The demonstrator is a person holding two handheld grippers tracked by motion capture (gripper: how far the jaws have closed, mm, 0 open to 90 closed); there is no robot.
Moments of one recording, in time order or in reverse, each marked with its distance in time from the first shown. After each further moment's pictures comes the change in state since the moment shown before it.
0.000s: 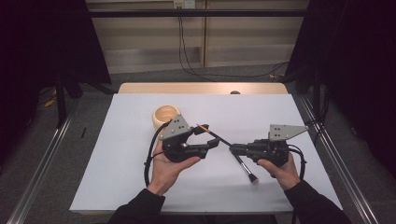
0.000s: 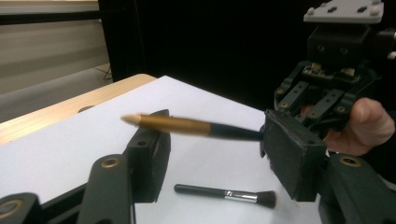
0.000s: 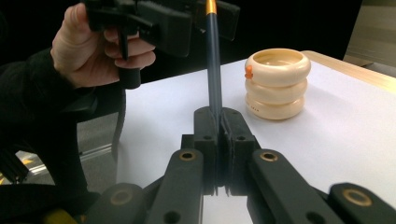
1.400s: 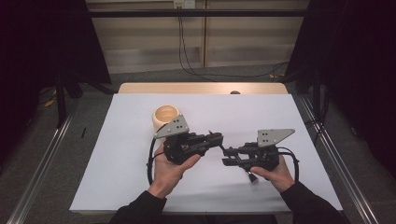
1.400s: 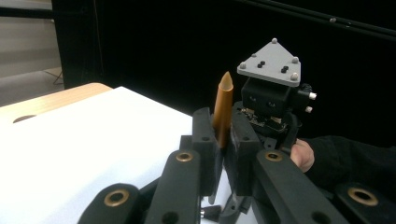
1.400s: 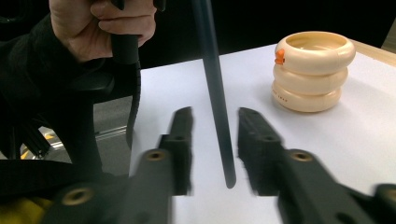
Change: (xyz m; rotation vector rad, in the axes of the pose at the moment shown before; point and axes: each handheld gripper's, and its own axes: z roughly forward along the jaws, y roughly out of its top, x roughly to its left) left arm -0.011 0.008 -0.005 -0.052 -0.154 -0.088; right arm 0.005 -0.008 0.021 0.061 0.087 -0.029
